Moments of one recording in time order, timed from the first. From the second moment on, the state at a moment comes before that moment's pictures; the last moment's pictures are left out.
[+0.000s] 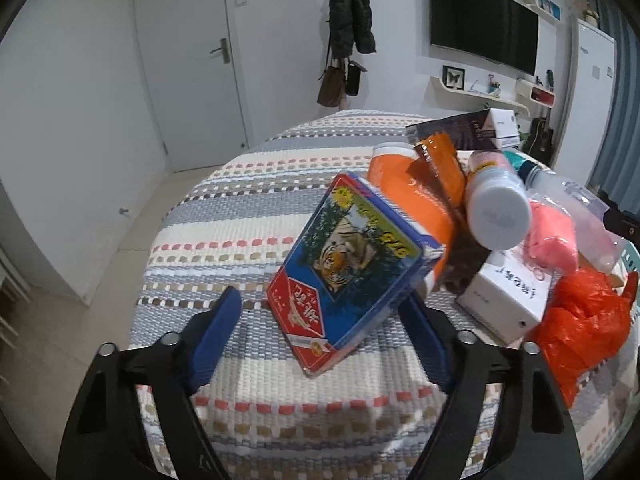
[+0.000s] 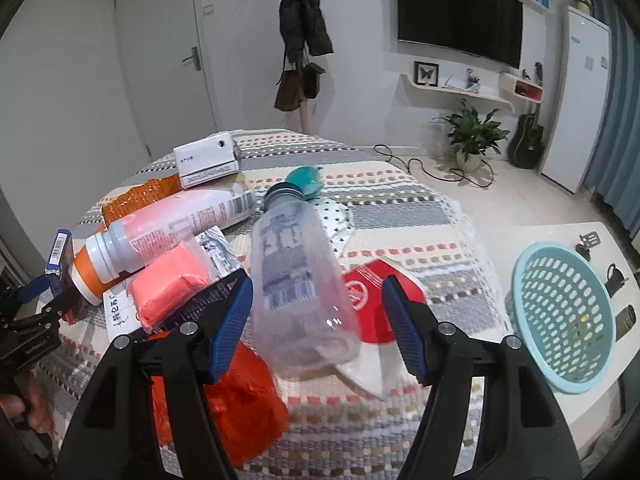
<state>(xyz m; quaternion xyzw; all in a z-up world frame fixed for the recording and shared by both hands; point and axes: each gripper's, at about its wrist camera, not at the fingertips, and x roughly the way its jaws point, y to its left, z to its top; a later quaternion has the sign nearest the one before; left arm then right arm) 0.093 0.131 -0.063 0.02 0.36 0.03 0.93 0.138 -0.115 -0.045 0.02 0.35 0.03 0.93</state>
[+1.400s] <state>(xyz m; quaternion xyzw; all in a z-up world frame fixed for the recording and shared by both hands) 0.074 0.050 0.059 -0.01 0.26 -0.11 0.96 0.131 -0.180 0.006 0.06 0.31 0.04 0.95</state>
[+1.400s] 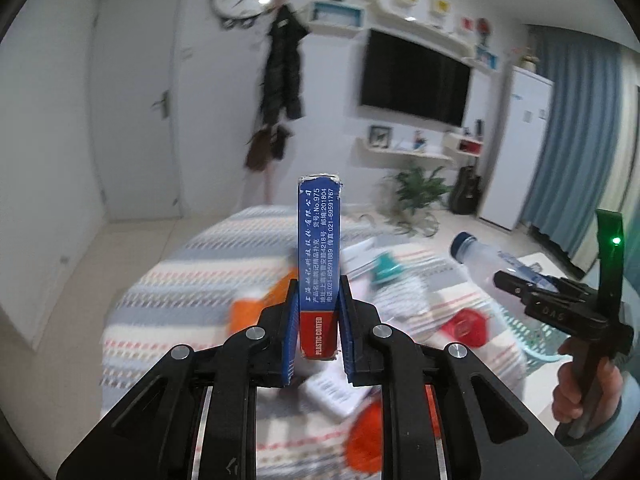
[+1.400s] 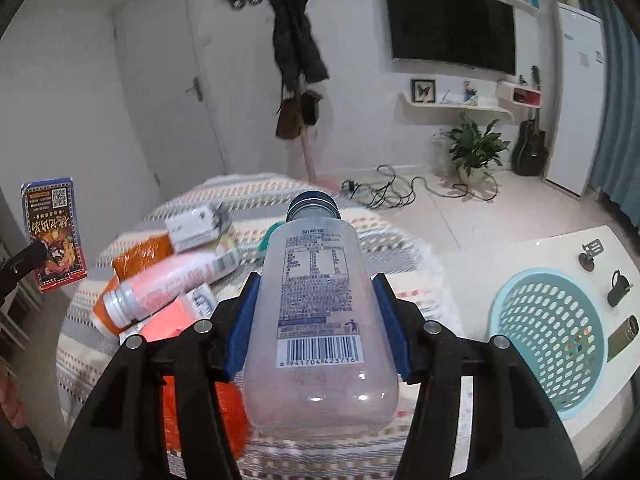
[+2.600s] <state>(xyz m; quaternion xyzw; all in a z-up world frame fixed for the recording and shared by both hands) 0.178 -0.339 -0.096 0.03 0.44 -0.39 0.81 0.095 -0.483 -0.139 0.23 0.39 -0.22 0.86</state>
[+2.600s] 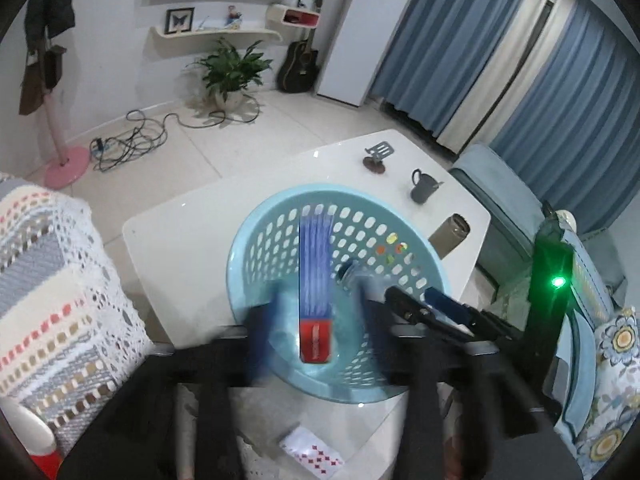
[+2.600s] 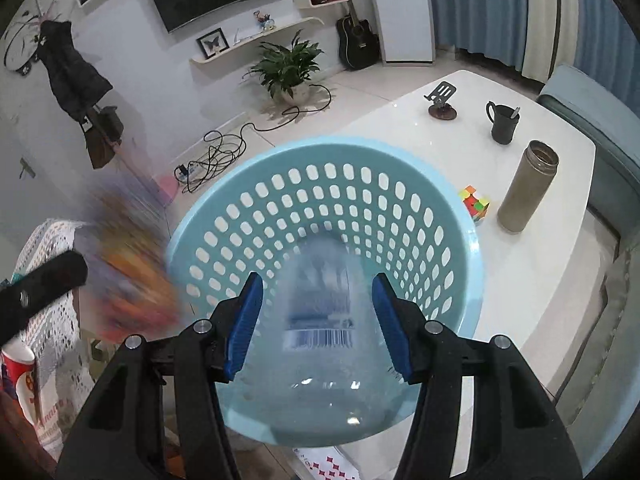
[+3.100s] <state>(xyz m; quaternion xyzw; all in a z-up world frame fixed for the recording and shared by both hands) 0.152 -0.250 -0.047 0.00 0.39 -0.36 0.85 0.143 -0.456 -0.149 0.12 0.35 -0.29 0.88</state>
